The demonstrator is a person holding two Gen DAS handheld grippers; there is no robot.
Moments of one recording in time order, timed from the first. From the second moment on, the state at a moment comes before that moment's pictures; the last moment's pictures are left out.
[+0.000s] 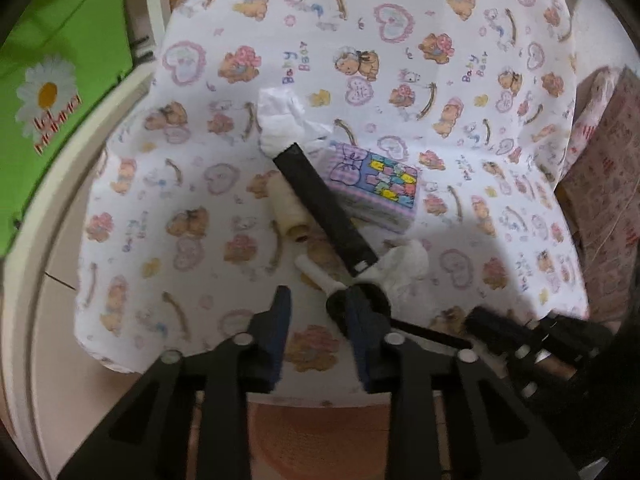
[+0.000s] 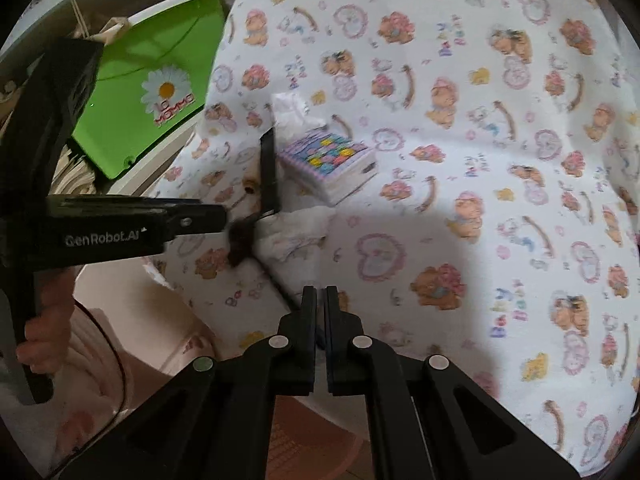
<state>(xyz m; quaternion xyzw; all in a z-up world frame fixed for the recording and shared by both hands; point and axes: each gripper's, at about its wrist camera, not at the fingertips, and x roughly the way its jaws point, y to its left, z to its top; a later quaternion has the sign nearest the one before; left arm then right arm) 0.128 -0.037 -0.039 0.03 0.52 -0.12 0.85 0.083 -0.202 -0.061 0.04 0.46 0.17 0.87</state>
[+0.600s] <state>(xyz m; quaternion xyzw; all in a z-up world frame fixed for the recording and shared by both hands) 0.120 -0.053 -0.051 0.03 0.53 -0.20 0.82 0.073 -0.202 -0.064 0.02 0.45 0.18 0.87</state>
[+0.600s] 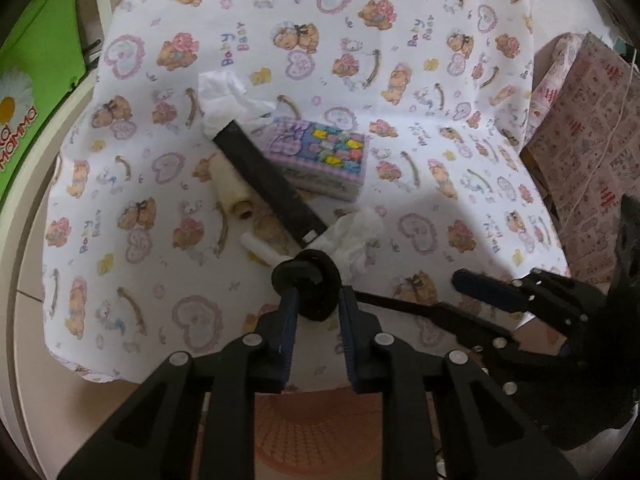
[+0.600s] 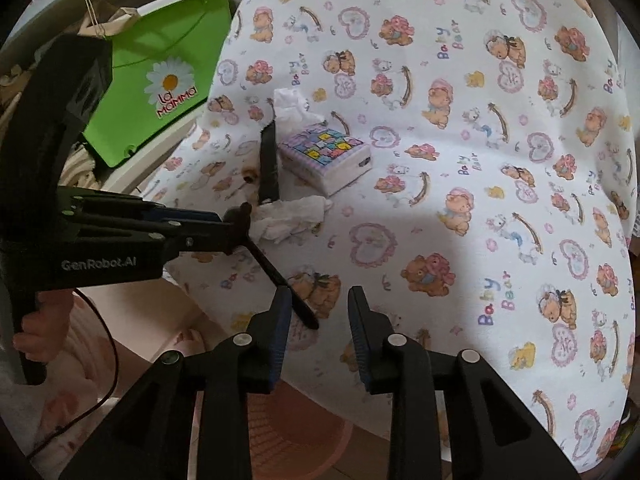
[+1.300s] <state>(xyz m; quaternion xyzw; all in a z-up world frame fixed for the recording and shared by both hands) 0.128 -0.026 -0.039 0.03 0.49 -0.14 0.86 0.073 -0.200 -0.072 0.04 0.46 0.20 0.86</state>
